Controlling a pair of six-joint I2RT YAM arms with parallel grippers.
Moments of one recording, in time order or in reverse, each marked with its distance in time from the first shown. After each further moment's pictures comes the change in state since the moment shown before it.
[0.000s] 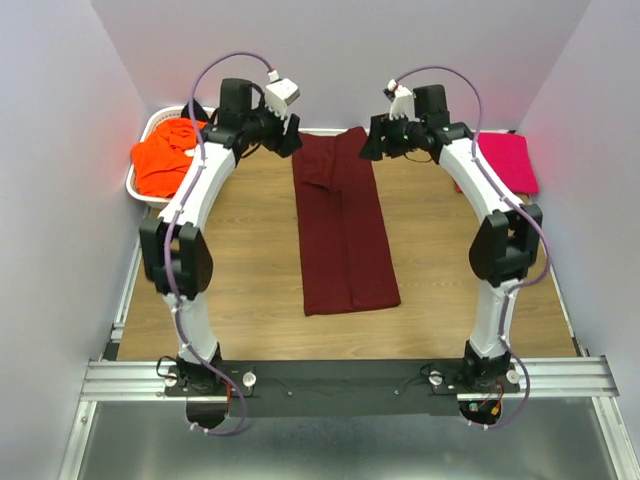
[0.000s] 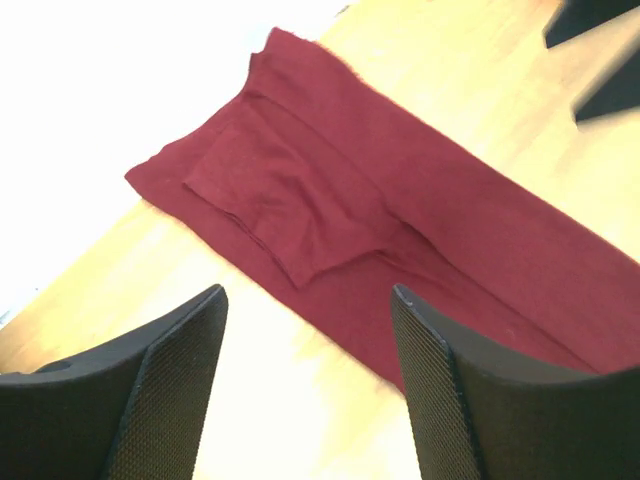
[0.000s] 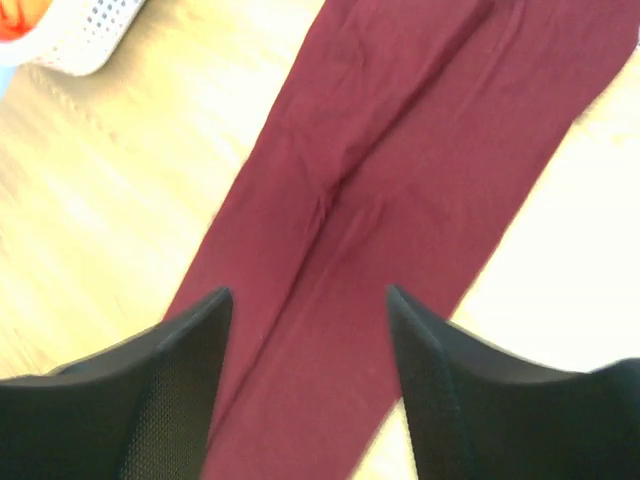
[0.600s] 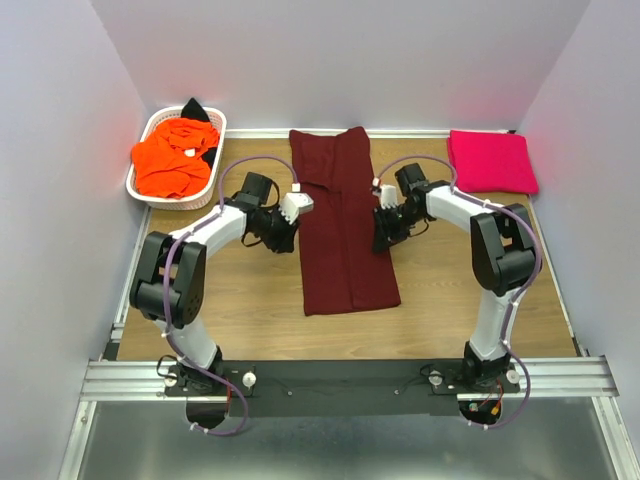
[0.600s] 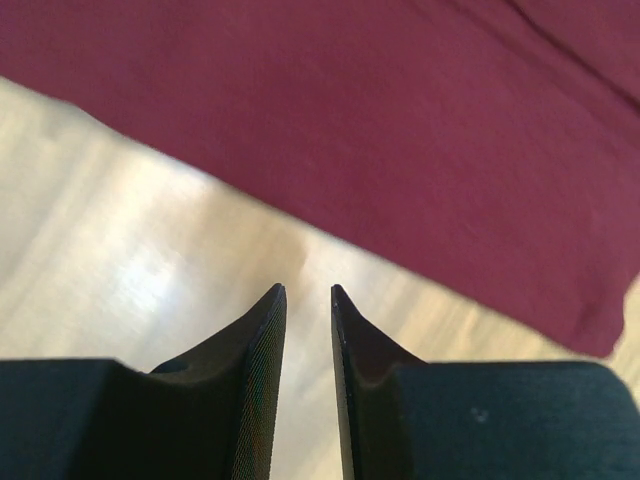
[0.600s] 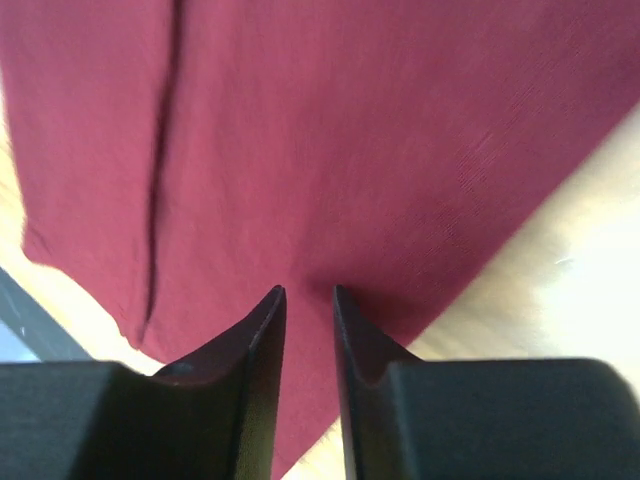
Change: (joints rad) left arm -0.092 -0.235 -0.809 0.003 0.011 0.212; right arm 0.045 -0.115 -0.649 -0.074 -0.026 -0.105
